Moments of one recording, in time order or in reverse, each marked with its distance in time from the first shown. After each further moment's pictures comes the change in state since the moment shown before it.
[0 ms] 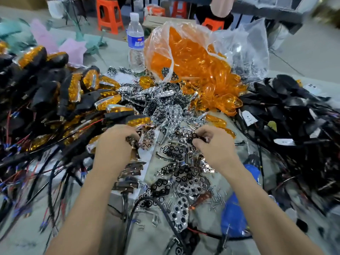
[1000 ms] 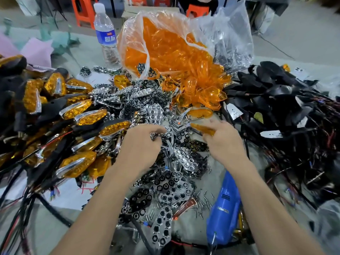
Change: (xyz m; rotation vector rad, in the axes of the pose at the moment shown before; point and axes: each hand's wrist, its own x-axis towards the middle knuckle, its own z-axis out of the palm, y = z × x) left_hand 0.016 0.093 0.057 -0.228 -0.327 0.019; right_hand 0.030 0.053 -0.037 -0.277 0.062 0.078
